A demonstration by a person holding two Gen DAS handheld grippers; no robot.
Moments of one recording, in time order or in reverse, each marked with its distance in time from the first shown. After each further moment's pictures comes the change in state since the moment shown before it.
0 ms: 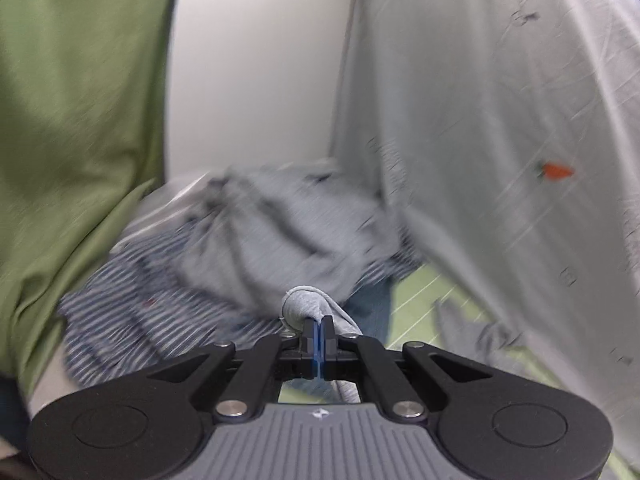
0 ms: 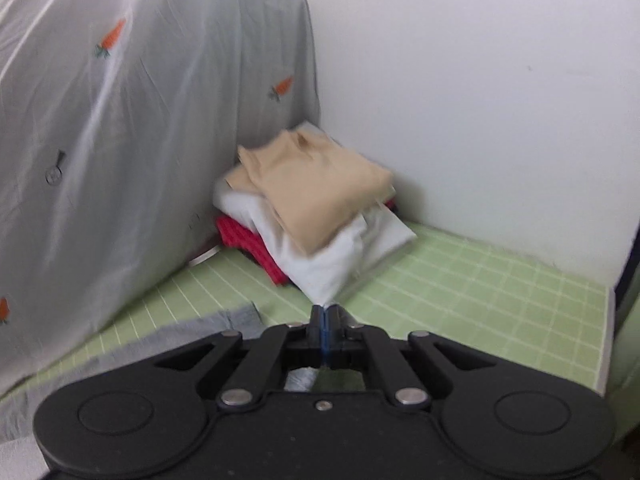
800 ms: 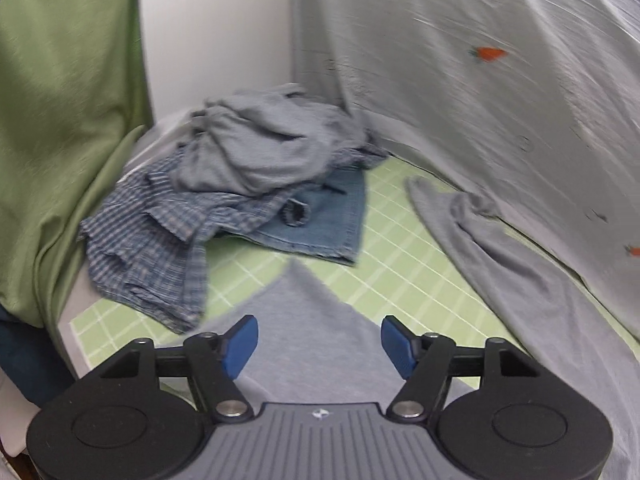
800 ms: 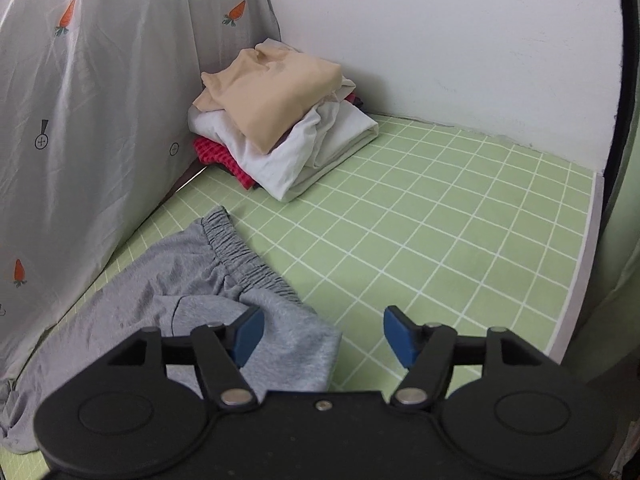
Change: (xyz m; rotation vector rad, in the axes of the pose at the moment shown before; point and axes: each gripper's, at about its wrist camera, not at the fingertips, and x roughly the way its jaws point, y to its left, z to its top) left arm -0.081 -0.043 -0.100 0.218 0.142 -0.088; right arm 0.001 -0.093 -0.039 0.111 0.240 0.111
